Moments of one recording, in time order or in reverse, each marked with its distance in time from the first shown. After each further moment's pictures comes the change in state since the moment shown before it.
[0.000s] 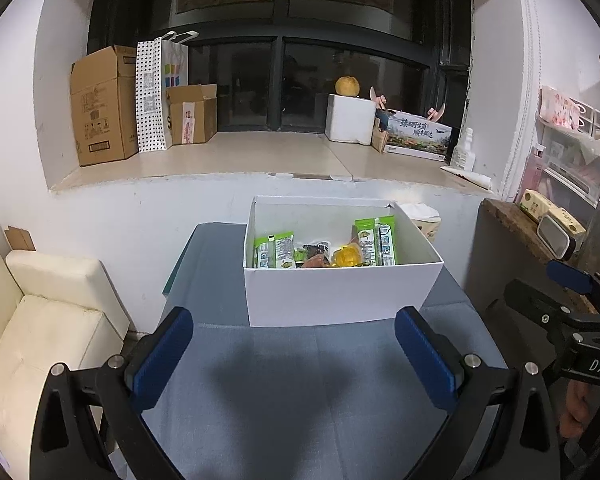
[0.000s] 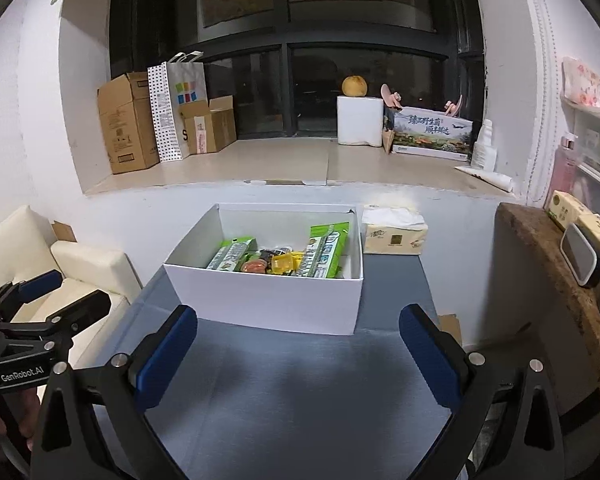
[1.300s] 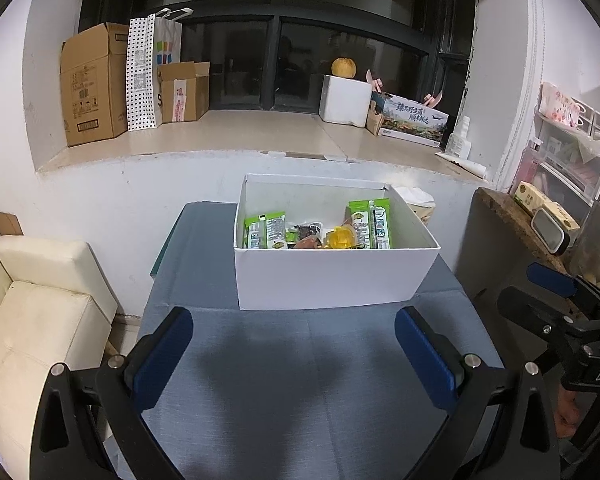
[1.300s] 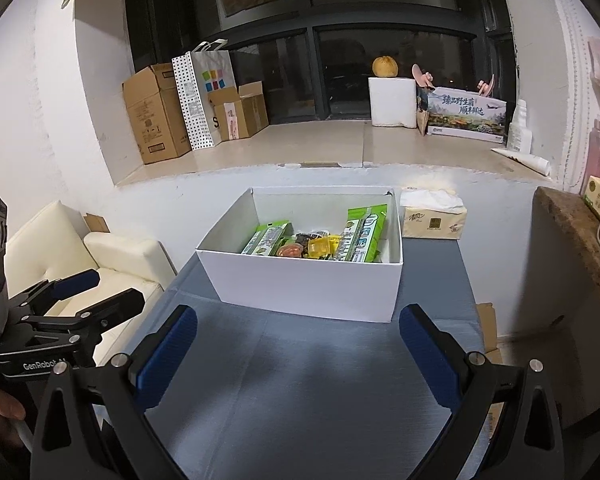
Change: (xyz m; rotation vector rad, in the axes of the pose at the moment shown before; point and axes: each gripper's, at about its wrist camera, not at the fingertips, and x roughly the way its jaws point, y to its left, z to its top) left arm 0.018 0.008 -0.001 -0.018 0.075 -0.053; right arm 0.012 0.002 -0.006 0.009 0.057 0.142
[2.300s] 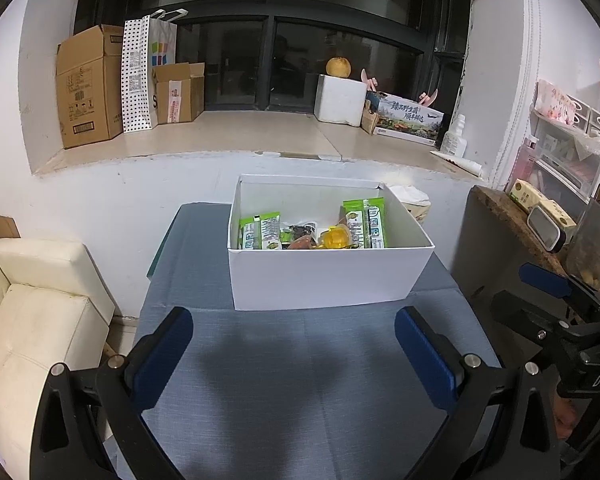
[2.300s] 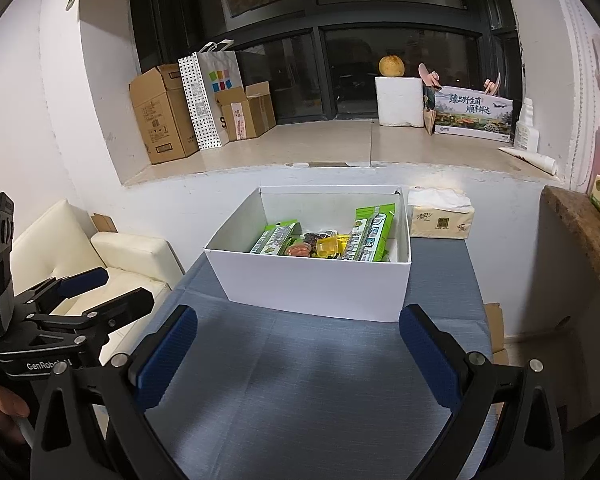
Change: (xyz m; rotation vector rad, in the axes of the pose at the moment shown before) left arm -0.003 -0.003 0.000 0.012 0.002 -0.009; right arm 0.001 0.003 -0.001 -0.001 -0.001 0.028
